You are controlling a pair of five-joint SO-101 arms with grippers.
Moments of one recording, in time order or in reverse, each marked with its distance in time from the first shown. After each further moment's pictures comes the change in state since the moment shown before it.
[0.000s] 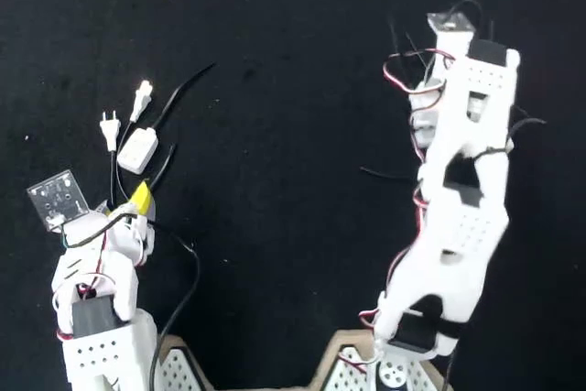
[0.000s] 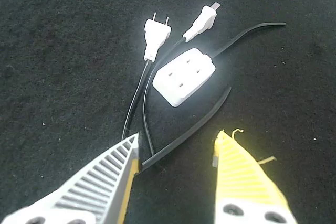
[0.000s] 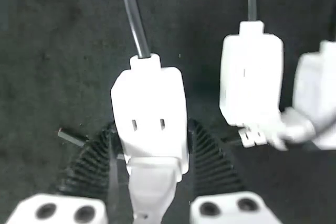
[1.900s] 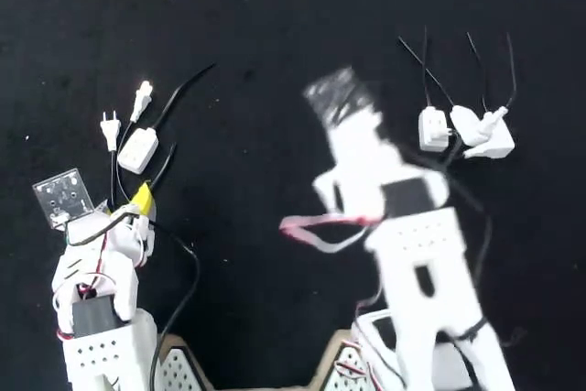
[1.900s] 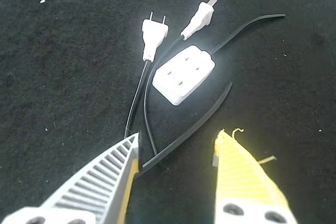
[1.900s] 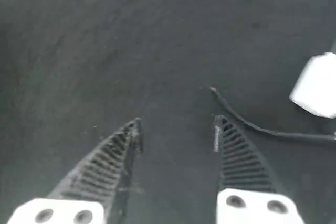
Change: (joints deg) left arm 0.0 0.0 0.0 0.0 -3.3; right arm -28.7 -81.5 82.2 -23.9 -0.8
